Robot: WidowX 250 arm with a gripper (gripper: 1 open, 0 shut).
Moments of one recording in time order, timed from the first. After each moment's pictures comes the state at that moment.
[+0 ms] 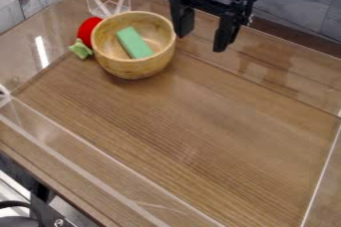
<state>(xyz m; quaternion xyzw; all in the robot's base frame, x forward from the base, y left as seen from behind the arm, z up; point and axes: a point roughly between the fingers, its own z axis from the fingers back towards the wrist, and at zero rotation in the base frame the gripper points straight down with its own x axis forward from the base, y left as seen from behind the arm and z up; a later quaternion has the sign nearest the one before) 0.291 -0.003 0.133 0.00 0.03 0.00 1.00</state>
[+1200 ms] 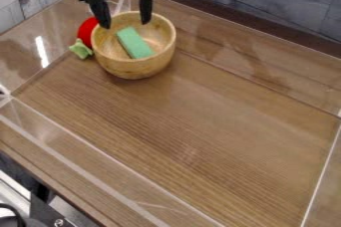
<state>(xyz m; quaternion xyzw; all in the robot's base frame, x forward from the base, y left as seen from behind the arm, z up) 0.290 0.116 0.115 -0.05 0.02 0.34 0.94</state>
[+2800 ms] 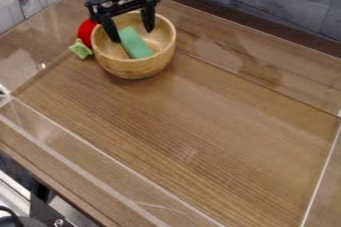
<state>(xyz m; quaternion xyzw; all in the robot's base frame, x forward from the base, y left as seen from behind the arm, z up) 0.326 0.137 0.067 -0.08 0.01 0.46 0.88</state>
